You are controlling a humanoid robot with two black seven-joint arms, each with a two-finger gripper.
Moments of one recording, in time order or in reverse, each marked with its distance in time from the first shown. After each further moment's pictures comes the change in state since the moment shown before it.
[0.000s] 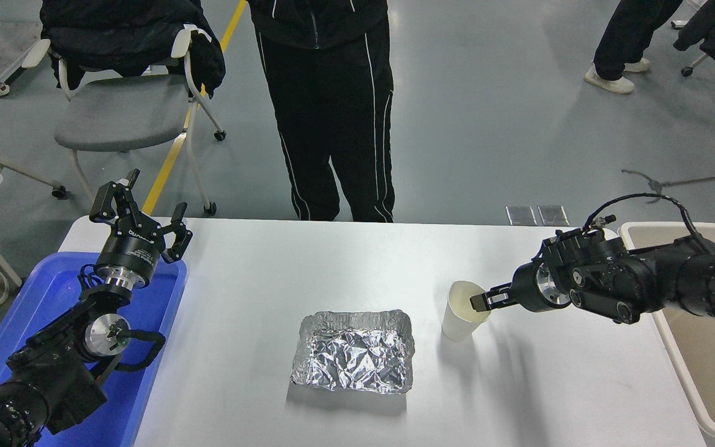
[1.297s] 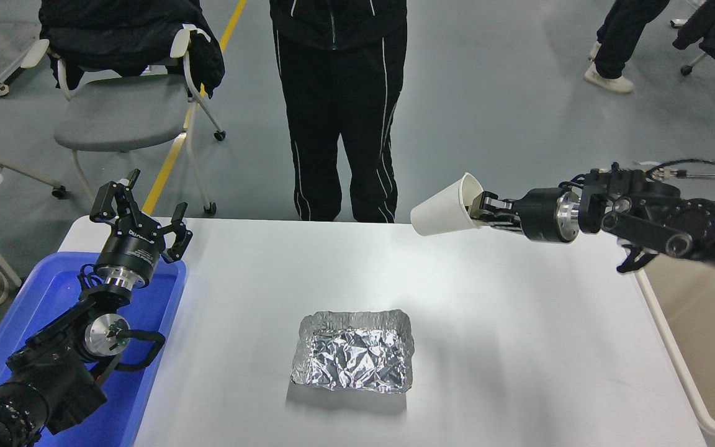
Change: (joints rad) left arm 0.000 0.000 0.000 0.000 0.000 0.000 0.000; right arm 0.033 -0.259 0.584 0.075 0.252 0.164 0.079
